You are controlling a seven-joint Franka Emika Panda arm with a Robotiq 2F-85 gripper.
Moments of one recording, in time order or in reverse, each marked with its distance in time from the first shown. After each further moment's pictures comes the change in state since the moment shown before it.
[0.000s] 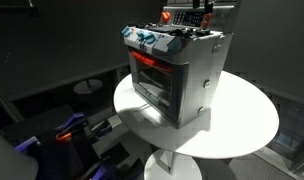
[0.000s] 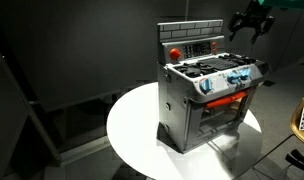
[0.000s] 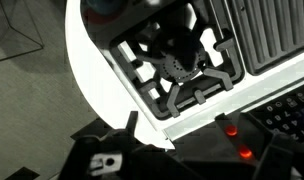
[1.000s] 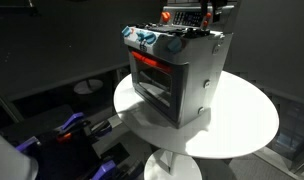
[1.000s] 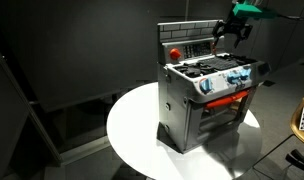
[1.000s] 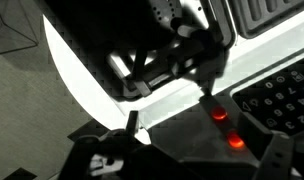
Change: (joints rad) arm 0.060 0.216 -0.043 0.211 -0.001 -0.005 0.028
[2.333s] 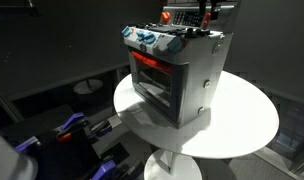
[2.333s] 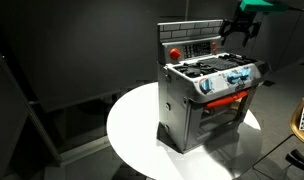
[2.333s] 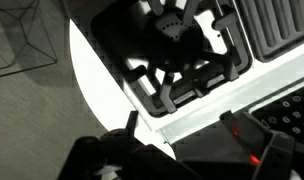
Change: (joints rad) arm 0.022 -0.039 -0.040 -0.001 0.000 -0.141 -0.005
